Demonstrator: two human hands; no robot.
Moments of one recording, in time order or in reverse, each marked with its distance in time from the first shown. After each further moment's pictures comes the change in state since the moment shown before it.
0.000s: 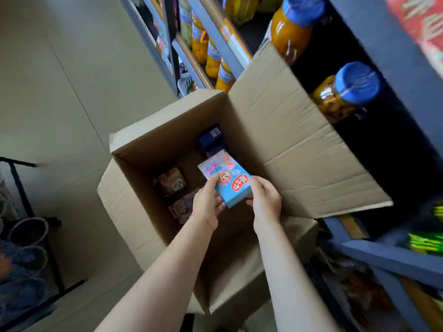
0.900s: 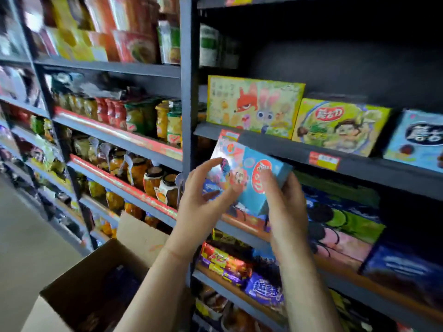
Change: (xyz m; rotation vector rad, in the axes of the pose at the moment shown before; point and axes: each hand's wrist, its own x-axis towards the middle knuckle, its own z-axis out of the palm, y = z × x) left_hand -0.624 -0.192 0.124 0.540 -1.023 1.425; right_hand -0.460 -0.220 -0.487 0.506 0.077 -1.101
